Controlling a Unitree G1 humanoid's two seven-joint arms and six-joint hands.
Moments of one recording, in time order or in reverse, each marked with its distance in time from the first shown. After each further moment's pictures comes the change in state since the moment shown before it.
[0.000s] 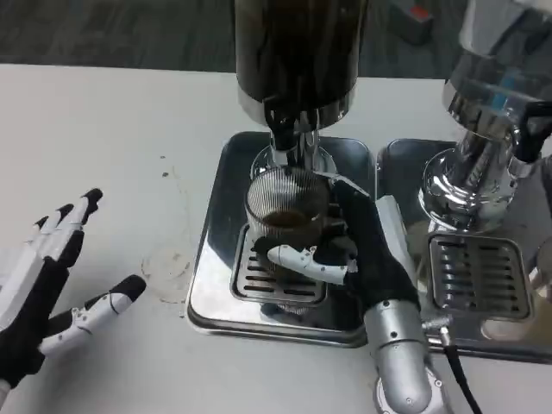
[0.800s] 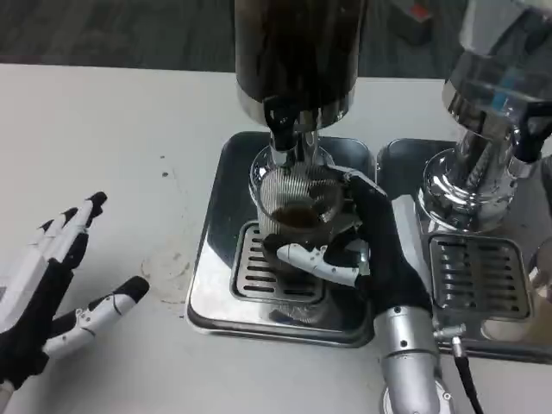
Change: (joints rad) left arm -0.008 -0.003 -0.018 0.013 -0.017 0.000 -0.014; right arm 0.070 -0.005 0.001 -0.103 -0.031 -0.014 -0.038
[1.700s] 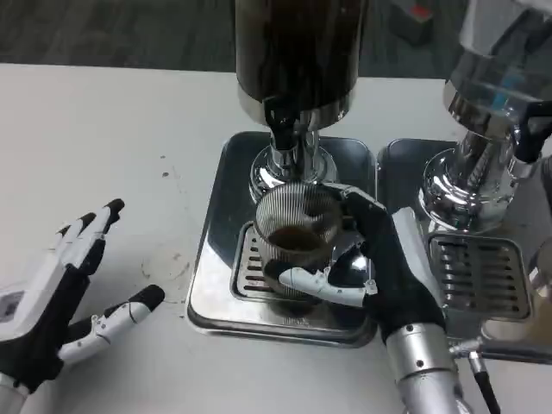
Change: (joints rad) left arm -0.004 -0.019 -0.022 -0.001 0.029 -0.006 0.005; right arm 0.128 -0.027 -0.002 -0.206 -0.057 0.087 0.137
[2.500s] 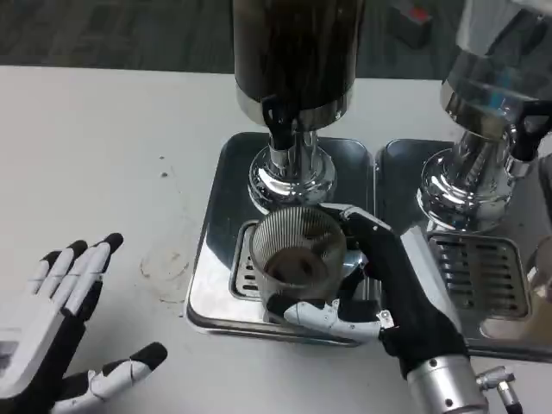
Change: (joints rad) left arm 0.292 0.049 0.028 -0.359 0.173 0.180 0.145; right arm 0.178 -0.078 0.032 -0.239 -0.001 -0.008 0.117
